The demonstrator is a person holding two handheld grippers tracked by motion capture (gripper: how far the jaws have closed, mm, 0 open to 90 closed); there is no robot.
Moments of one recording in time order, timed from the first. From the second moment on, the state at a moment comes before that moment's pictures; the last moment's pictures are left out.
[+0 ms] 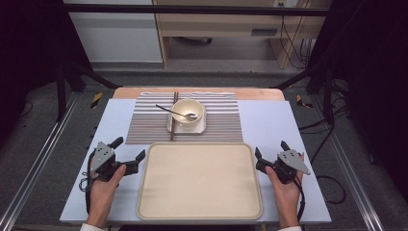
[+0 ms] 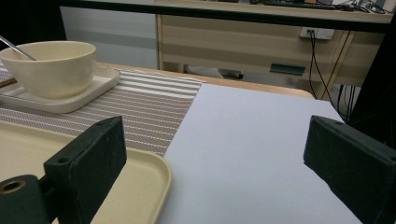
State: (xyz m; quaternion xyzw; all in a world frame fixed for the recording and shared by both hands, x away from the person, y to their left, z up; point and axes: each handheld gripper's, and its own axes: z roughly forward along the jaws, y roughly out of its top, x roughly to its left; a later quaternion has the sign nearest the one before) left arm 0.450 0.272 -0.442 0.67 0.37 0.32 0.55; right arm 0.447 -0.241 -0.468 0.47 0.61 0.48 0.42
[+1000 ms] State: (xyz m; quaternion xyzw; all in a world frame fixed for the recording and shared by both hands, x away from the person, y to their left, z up) left arm 0.524 0.221 -0.397 0.76 0.37 0.26 0.47; right arm 0.444 -0.239 -0.469 0.47 0.61 0.47 0.42
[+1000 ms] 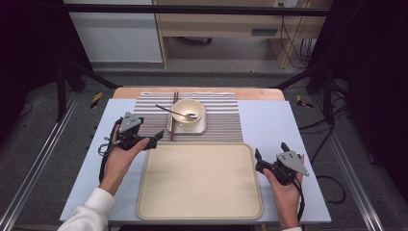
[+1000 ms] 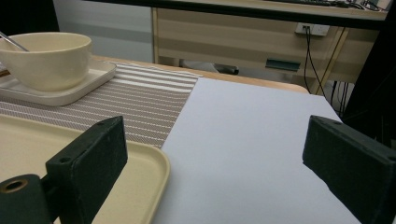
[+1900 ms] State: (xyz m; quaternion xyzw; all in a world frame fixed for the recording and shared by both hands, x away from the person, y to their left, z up) left arm 0.566 0.193 -0.420 0.79 0.41 0.21 0.41; right arm 0.441 -0.241 -0.467 0.48 0.61 0.46 0.42
